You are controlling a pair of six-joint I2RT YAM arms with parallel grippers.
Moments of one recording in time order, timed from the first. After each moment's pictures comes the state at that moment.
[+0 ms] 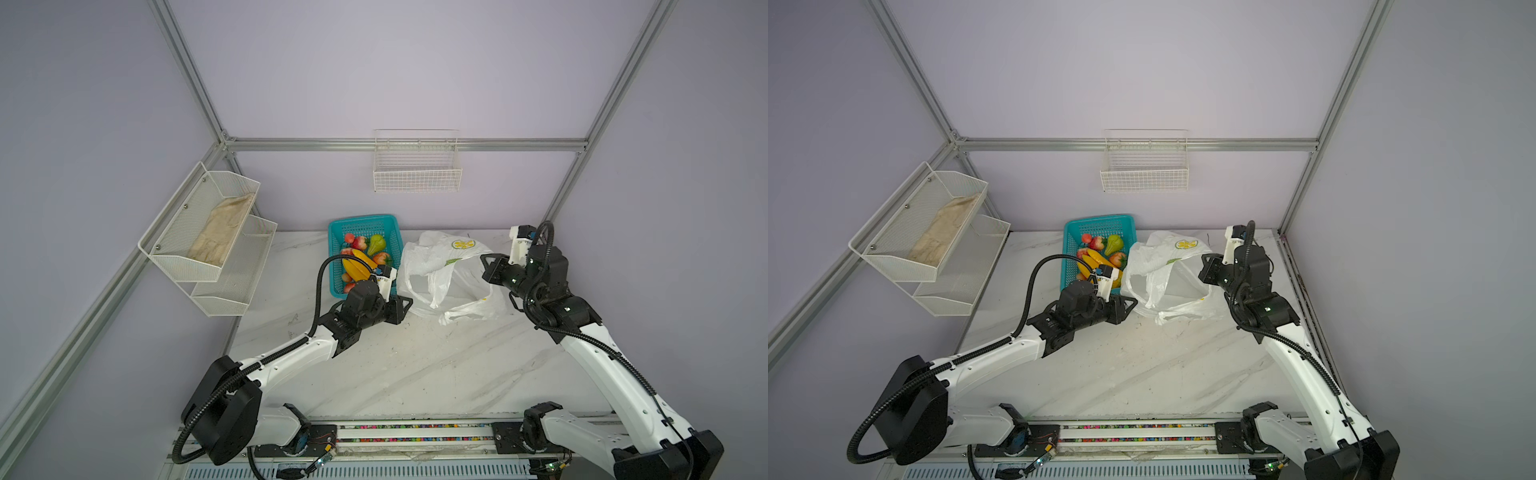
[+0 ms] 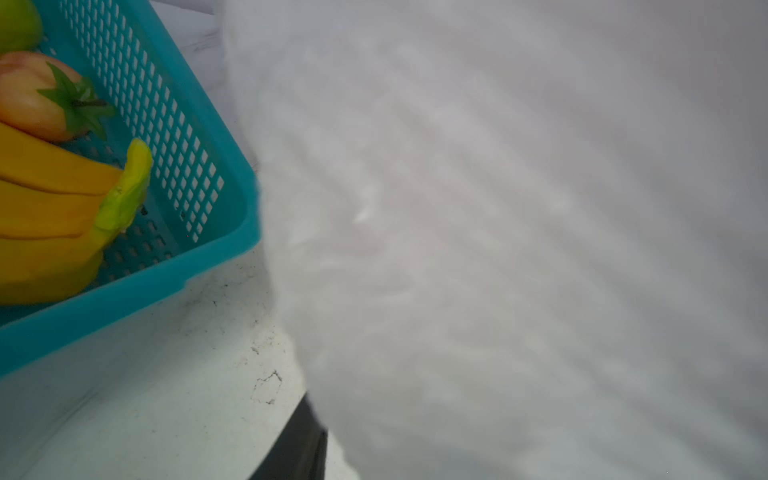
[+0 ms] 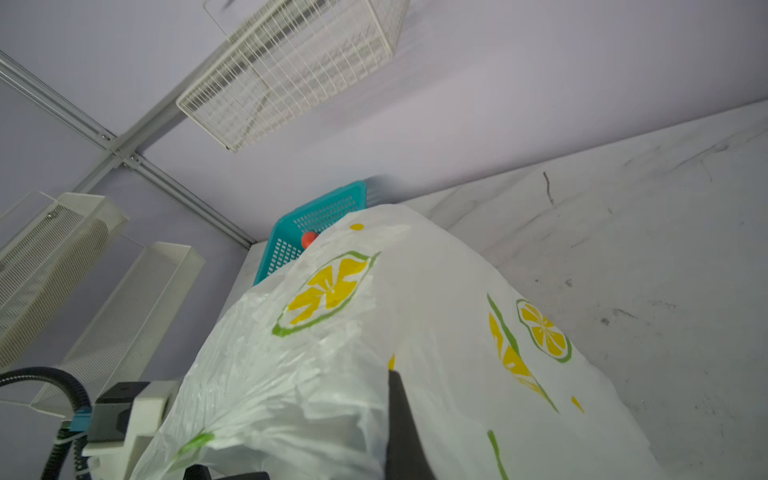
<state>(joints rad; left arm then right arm) -0.66 1.33 0.82 0.06 0.16 -0.45 0.31 1.07 1.05 -0.34 -0.12 0.53</state>
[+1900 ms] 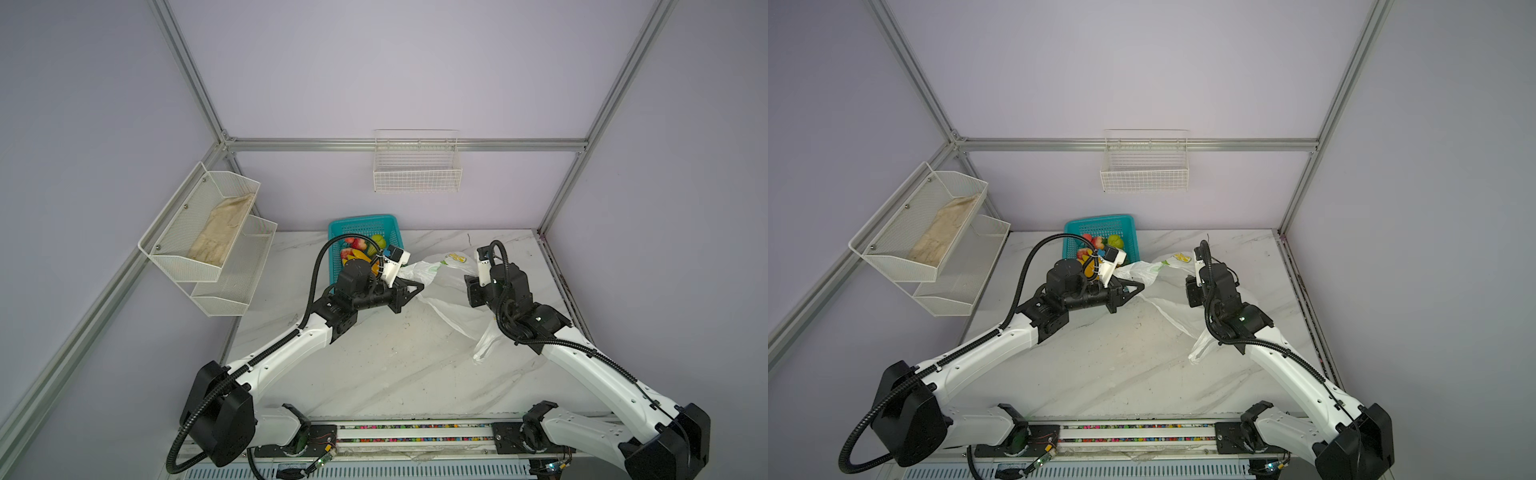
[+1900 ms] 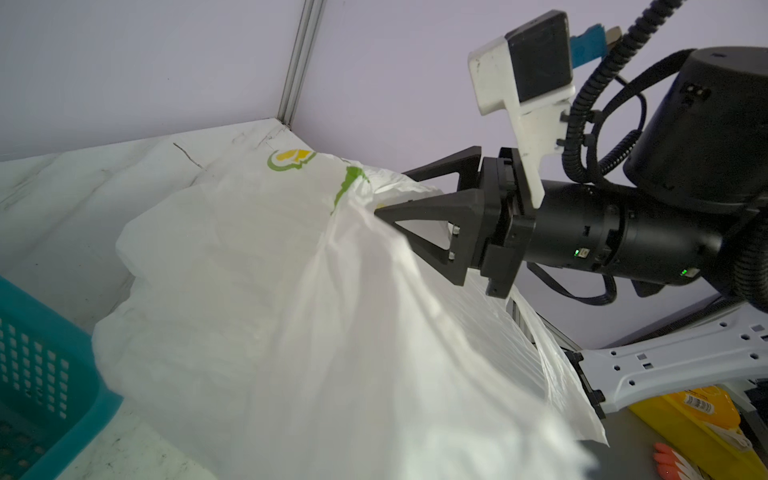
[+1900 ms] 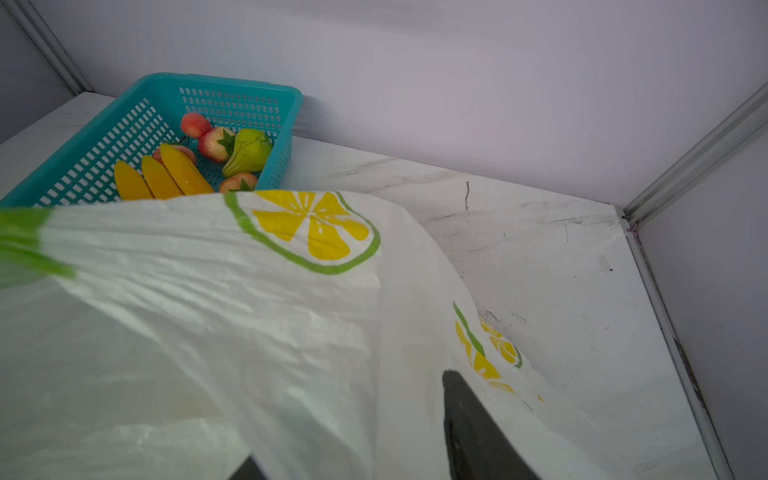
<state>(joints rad) -0.59 1.33 0.99 0.08 0.57 -0.33 0.55 1.11 0.94 -0.31 0.30 0.07</state>
